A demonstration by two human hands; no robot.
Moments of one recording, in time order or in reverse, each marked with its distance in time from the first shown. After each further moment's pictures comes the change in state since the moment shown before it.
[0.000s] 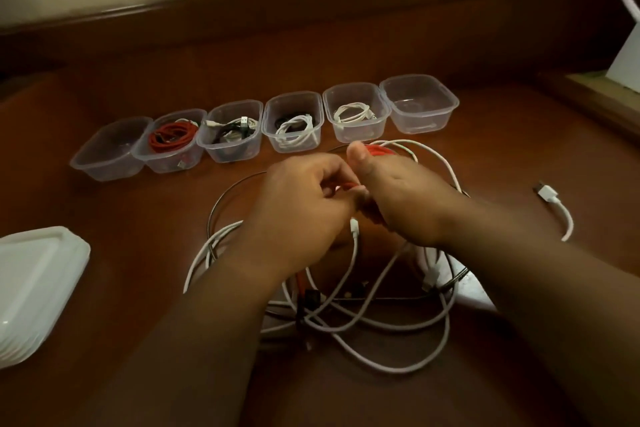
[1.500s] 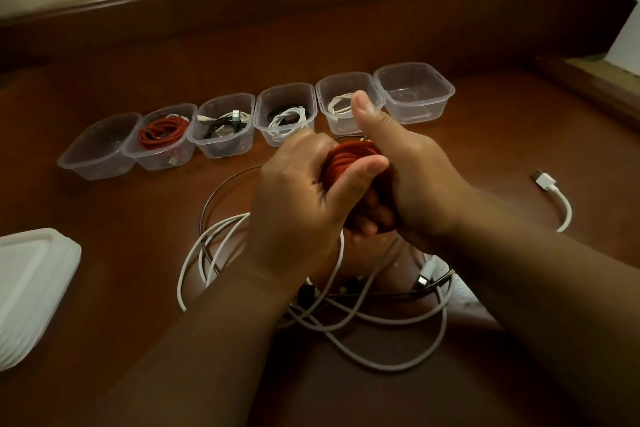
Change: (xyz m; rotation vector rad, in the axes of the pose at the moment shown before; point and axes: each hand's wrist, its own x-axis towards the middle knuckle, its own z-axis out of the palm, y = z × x) left_hand 0.000 -0.012 0.022 0.045 0.319 0.324; right_hand -0.015 -0.020 -0.003 0.661 -0.009 0.124
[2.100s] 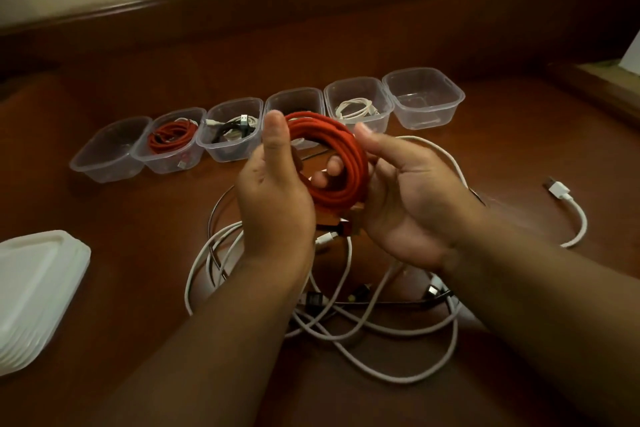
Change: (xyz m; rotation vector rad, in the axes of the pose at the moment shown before) left_hand 0.007 0.005 0.004 -0.484 0.385 -0.687; right_hand 0.007 0.007 0.012 0.570 -0.062 0.084
